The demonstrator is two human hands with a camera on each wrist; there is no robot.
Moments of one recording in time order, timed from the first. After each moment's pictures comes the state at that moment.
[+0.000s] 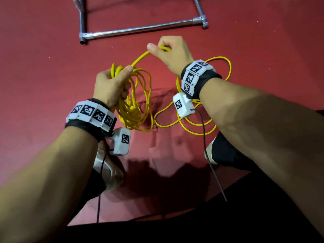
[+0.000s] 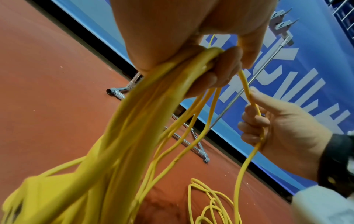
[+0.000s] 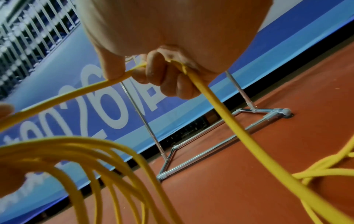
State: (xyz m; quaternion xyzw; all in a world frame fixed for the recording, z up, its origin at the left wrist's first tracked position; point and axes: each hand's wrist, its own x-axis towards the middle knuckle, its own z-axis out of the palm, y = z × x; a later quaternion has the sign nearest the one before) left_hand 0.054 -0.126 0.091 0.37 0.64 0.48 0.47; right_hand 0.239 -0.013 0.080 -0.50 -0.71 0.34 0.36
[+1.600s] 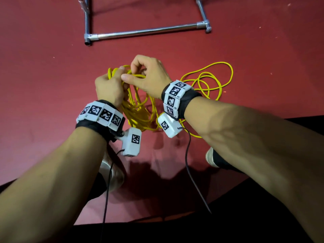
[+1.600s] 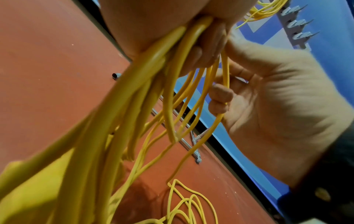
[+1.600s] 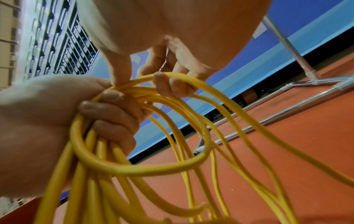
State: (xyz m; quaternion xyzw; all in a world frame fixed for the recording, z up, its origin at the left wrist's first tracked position) left_hand 0.053 -0.119 0.083 0.26 0.69 0.54 0.40; right_hand 0.181 -0.070 0.078 -0.41 -0.74 0.39 0.36
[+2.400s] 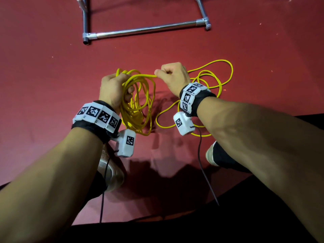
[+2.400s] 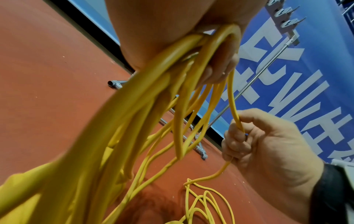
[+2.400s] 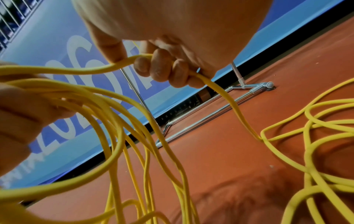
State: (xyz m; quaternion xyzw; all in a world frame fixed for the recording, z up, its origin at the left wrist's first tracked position) left_hand 0.054 -0.125 0.083 0.32 0.66 0.46 0.50; right_hand 0.237 -0.049 0.039 -0.52 -0.70 0.36 0.33
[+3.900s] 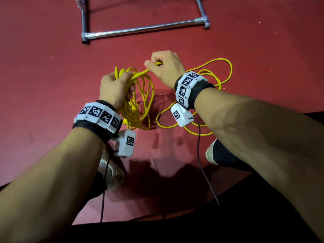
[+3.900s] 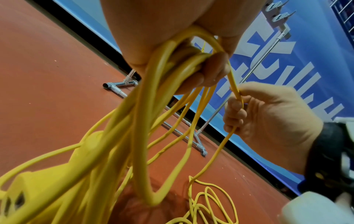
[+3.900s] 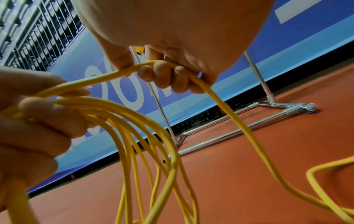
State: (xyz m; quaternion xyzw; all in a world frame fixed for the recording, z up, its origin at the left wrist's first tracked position) left_hand 0.059 -0.126 0.083 0.38 0.69 0.45 0.42; right_hand 0.220 -0.038 0.070 -0.52 -0.75 0.32 0.27
